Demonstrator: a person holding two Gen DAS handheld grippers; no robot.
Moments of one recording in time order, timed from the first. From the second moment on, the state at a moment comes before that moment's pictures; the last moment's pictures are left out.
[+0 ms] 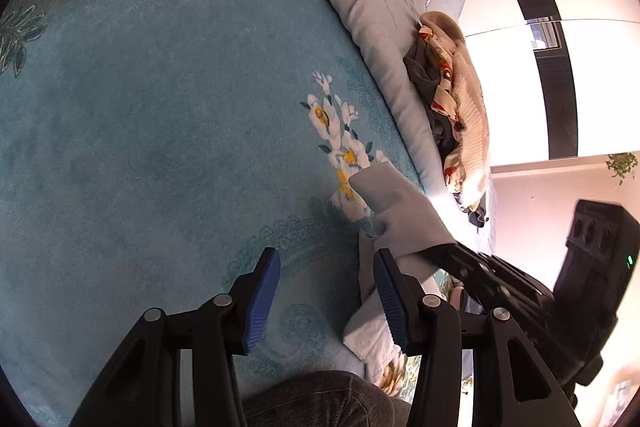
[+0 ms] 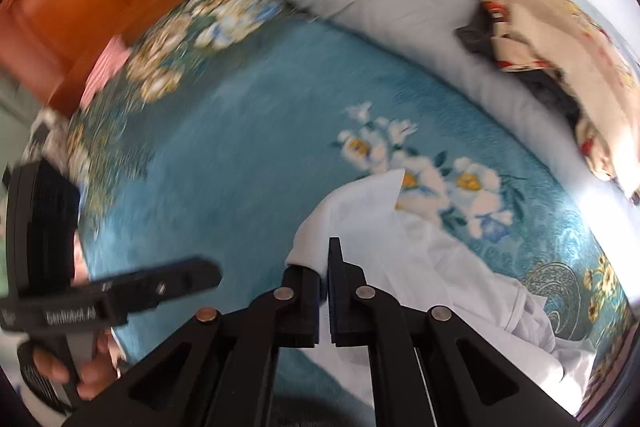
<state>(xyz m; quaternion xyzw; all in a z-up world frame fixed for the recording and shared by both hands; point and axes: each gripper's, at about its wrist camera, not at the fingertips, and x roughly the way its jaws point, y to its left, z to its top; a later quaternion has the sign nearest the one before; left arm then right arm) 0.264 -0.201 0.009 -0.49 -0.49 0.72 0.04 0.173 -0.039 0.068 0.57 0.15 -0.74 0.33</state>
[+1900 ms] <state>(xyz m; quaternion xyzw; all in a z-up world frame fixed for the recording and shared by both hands) 0.355 -0.289 -0.037 -0.49 -0.49 0.72 -0.09 0.136 0.230 0.035 0.62 -0.18 -0.75 0.15</state>
